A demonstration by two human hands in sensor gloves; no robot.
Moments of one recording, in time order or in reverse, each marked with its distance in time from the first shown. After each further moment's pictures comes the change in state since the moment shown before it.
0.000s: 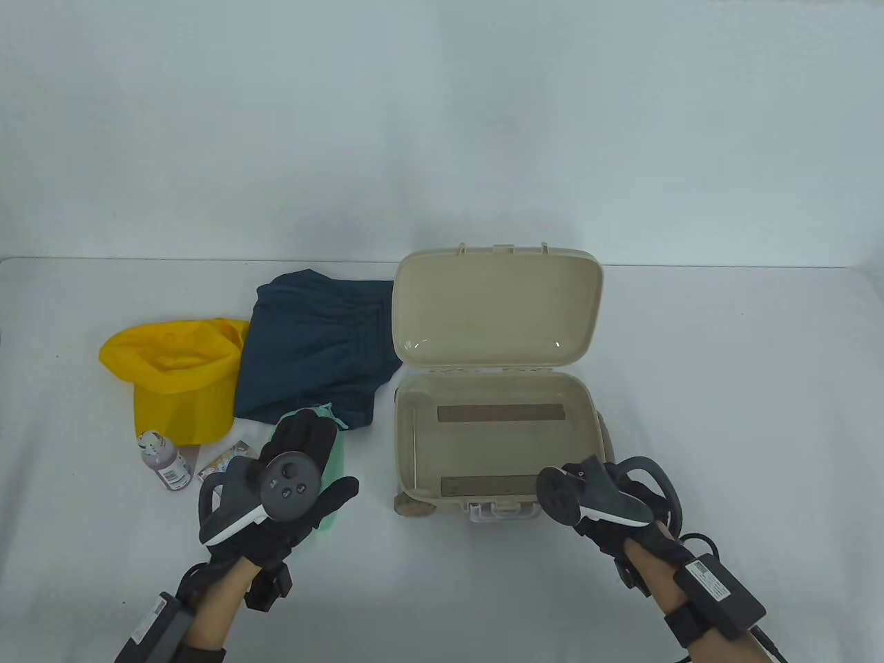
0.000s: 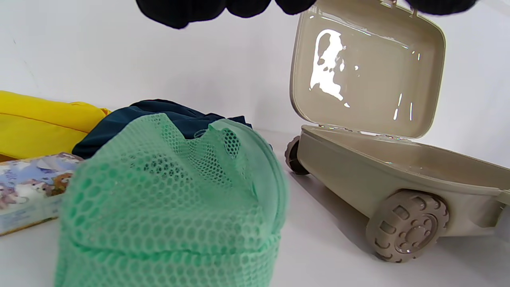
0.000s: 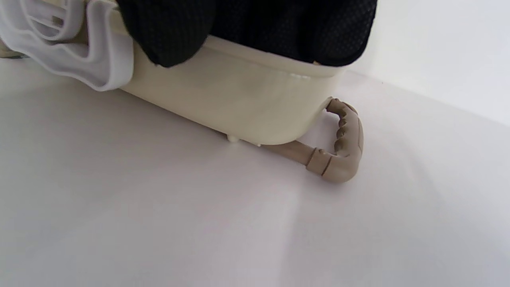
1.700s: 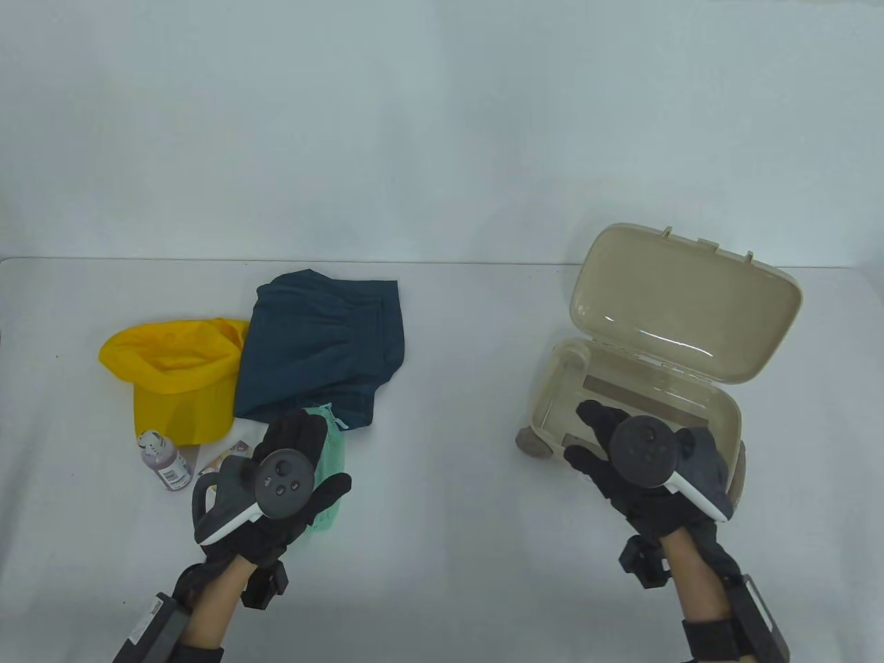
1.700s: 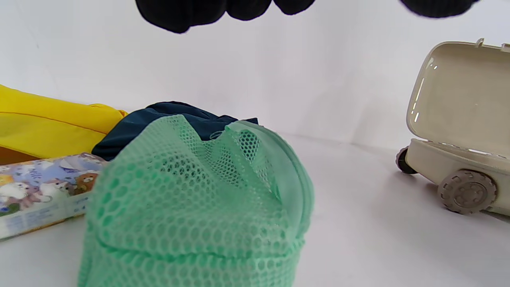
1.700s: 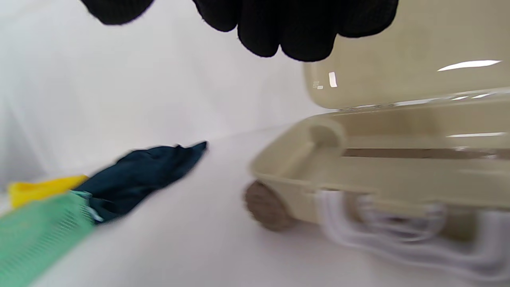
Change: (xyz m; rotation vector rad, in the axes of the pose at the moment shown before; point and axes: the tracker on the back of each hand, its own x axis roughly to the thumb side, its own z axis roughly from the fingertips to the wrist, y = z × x) left_hand -0.008 0.001 0.000 0.013 0.053 0.004; right_hand -0.029 -0.066 0.042 -0.301 0.135 -0.572
